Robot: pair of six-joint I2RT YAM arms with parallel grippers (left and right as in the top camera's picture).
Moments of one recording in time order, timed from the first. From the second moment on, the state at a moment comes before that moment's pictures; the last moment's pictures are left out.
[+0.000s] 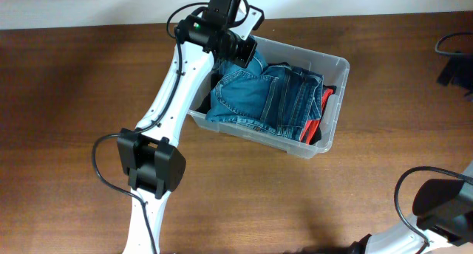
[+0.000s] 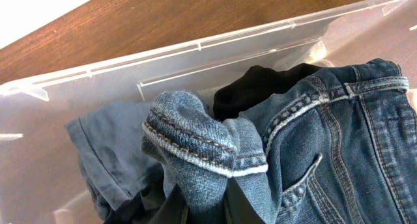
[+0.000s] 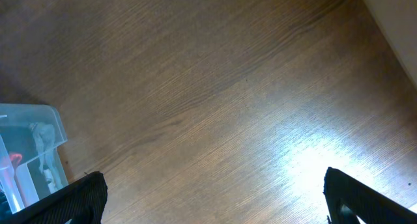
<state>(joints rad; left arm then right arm) -0.43 2.33 2.43 -1.06 0.24 0.12 -0.54 1.85 2.15 -1.49 0.06 0.06</state>
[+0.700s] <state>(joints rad) -0.44 2.34 2.43 -0.93 0.19 0.11 -0.54 1.85 2.15 -1.49 0.06 0.06</state>
